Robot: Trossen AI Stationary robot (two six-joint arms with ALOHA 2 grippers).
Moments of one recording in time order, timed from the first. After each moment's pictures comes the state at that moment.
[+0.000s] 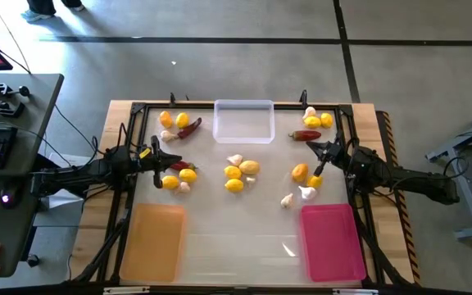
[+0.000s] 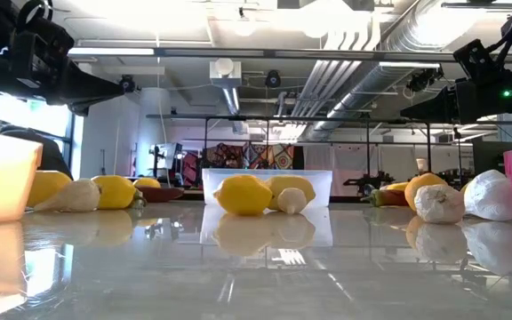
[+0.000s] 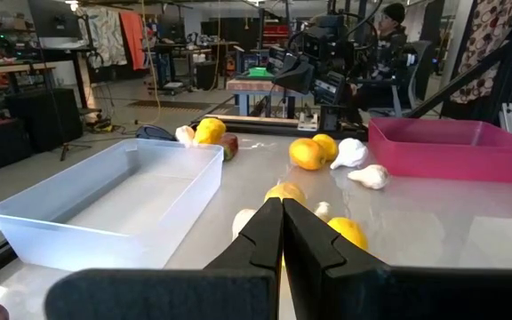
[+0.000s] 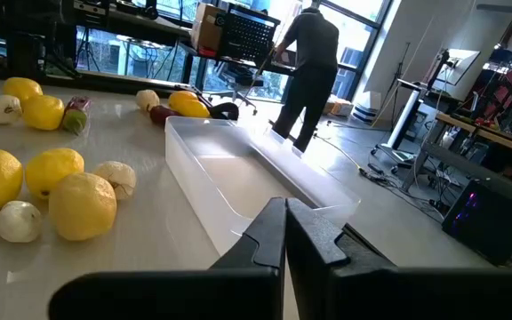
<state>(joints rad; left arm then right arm) 0.17 0.06 0.01 0.01 -0.03 0.01 -0.24 0.13 0.01 0.06 0.33 -0.27</state>
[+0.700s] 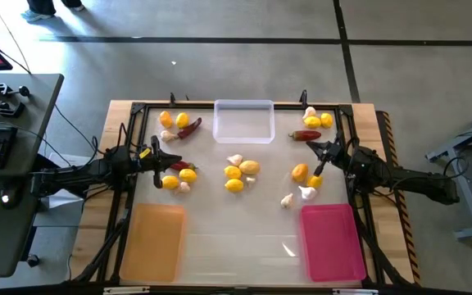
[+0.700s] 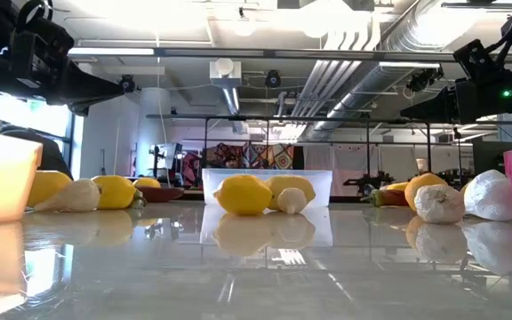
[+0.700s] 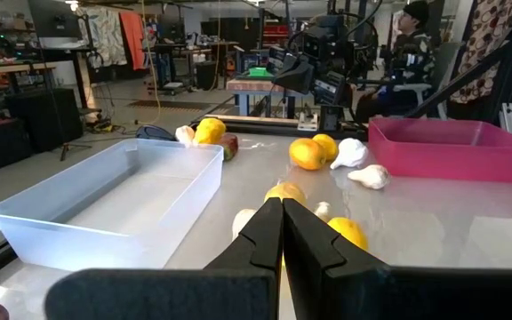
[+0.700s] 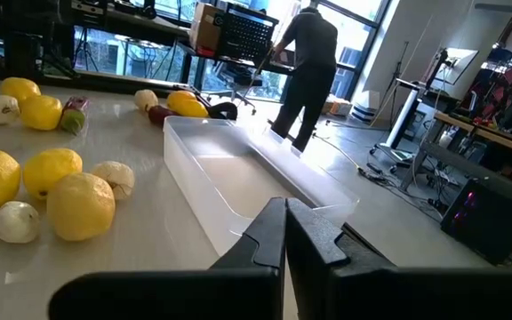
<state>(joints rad) 0.18 0.06 0.01 0.01 -0.03 0.01 -0.24 0.13 0.01 0.07 0.33 -0.25</state>
